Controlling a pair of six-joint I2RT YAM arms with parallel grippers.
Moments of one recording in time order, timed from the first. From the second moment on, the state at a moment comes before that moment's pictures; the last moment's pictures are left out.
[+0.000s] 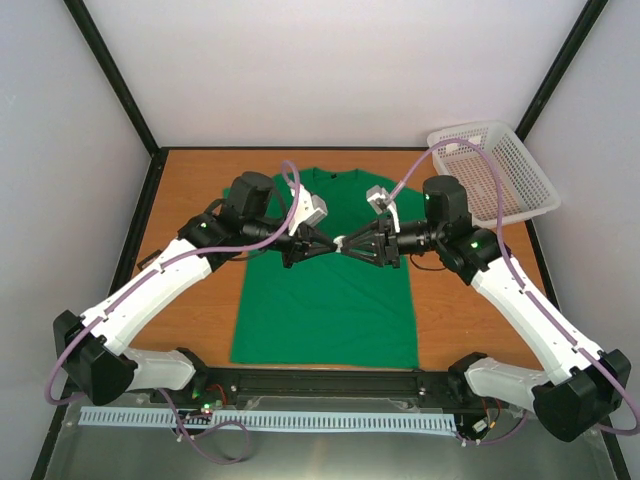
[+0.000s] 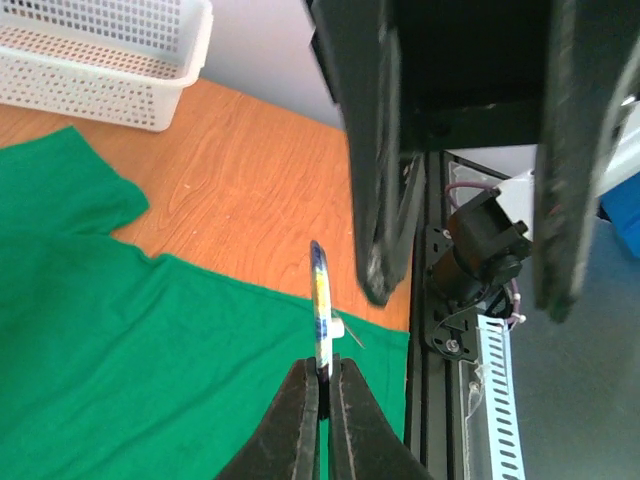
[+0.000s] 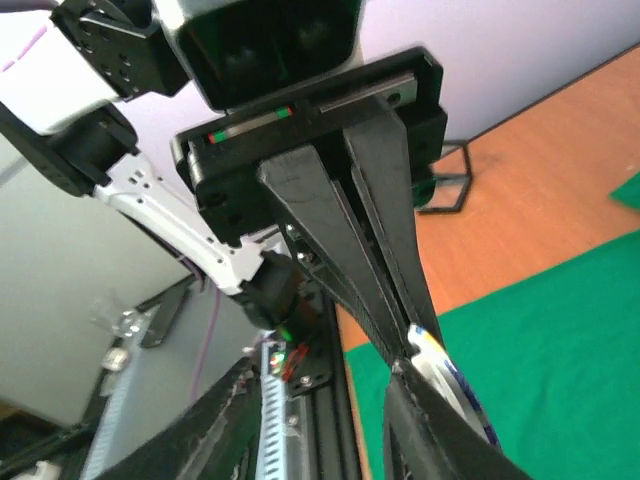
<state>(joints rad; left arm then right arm) -0.66 1.28 1.22 -0.55 0.75 0.13 0.49 1.12 1.09 -0.41 -1.04 0.17</state>
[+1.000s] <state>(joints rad) -0.66 1.29 1.27 -0.68 0.83 0.19 0.49 1.11 1.12 -0.59 -1.01 0.03</state>
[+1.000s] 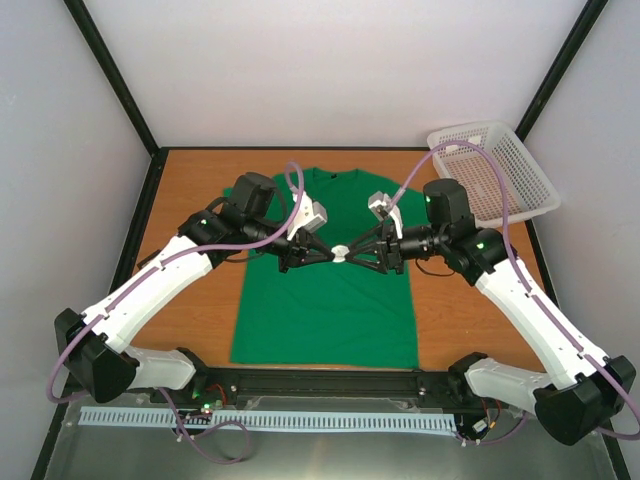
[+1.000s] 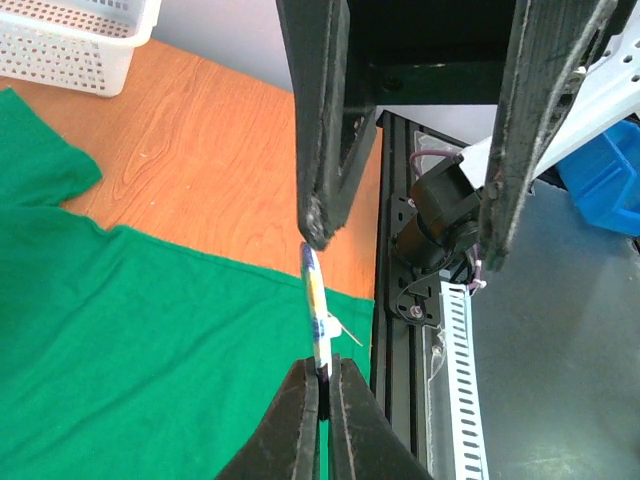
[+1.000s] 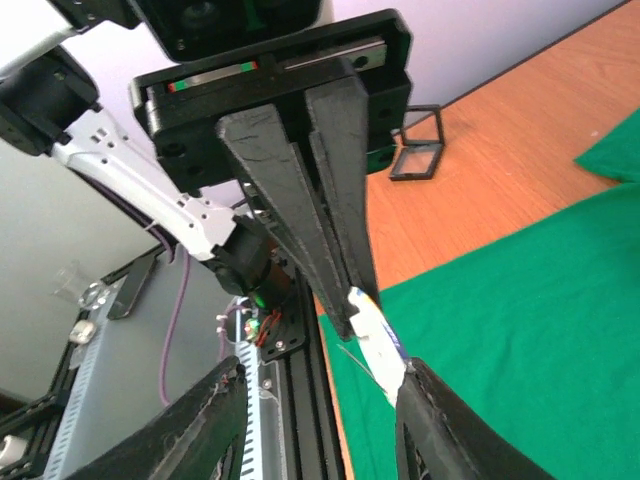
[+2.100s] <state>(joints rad) -0.66 1.00 0.94 -0.22 0.88 -0.13 0.48 0.92 0.86 -0.08 -0.98 0.46</state>
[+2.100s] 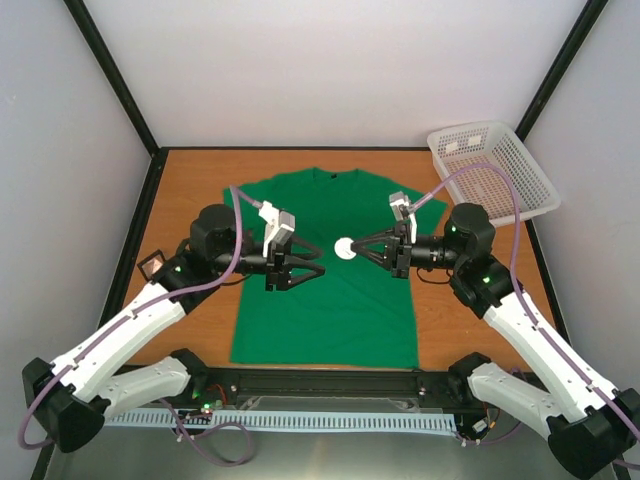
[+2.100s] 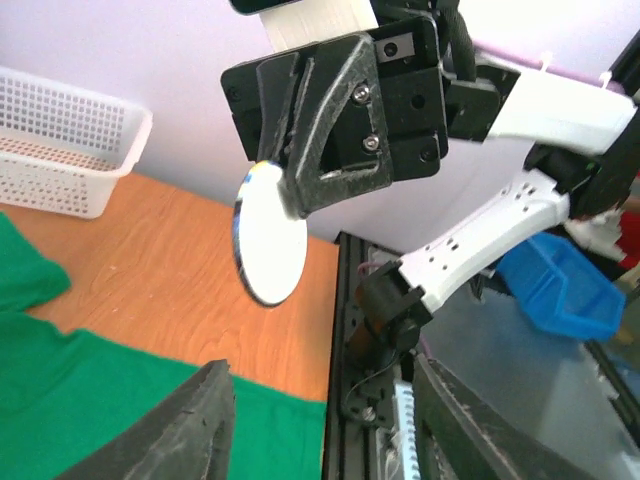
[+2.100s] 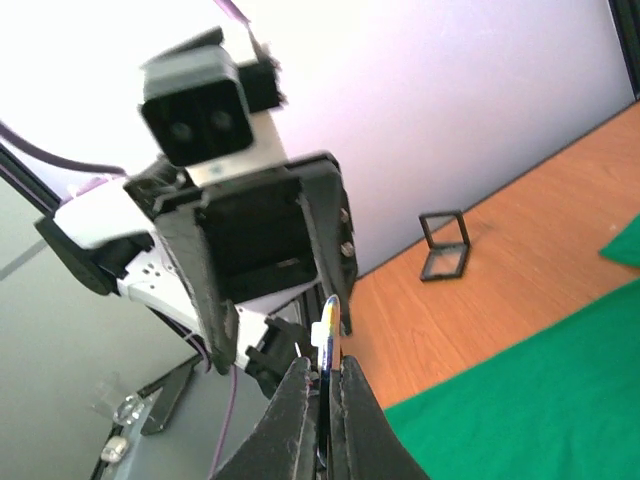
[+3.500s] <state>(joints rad) -0.65 1.17 1.01 0.10 0.88 -0.42 0.47 0.90 0.81 0.12 -0.91 0.59</state>
